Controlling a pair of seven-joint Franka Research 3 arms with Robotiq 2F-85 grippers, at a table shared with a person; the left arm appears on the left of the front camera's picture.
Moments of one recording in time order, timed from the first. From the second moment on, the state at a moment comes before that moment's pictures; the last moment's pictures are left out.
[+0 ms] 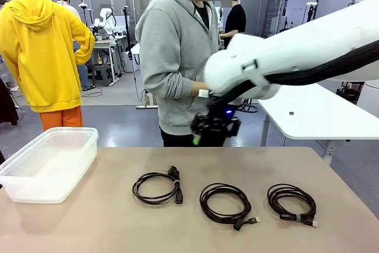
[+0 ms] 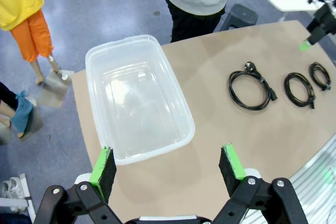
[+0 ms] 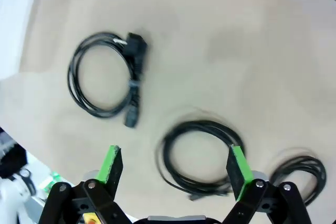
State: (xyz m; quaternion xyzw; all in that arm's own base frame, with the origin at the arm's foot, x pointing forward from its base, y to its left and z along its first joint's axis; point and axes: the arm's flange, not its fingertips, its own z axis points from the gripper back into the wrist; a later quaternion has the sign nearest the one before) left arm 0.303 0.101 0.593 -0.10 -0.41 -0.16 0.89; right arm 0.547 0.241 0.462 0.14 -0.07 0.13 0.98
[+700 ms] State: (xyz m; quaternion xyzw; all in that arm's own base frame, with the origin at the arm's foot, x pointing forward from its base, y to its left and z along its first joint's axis) left arm 0.303 0.101 0.593 -0.10 -0.41 -0.16 0.89; right arm 0.465 0.001 0.512 0.12 -0.21 0.31 0.92
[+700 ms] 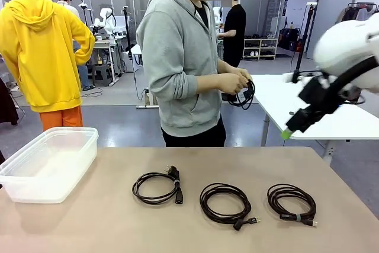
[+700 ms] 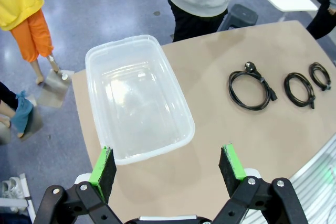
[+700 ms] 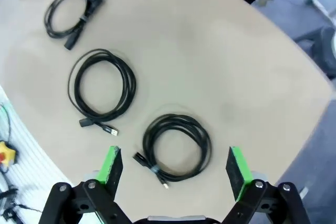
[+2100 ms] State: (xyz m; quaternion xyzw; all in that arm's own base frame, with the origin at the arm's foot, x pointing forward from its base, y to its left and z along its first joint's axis) left arm 0.301 -0.015 0.635 -0.08 -0.41 -0.28 0.86; right arm 0.406 -0.070 0.502 0.21 -0.35 0.34 0.85
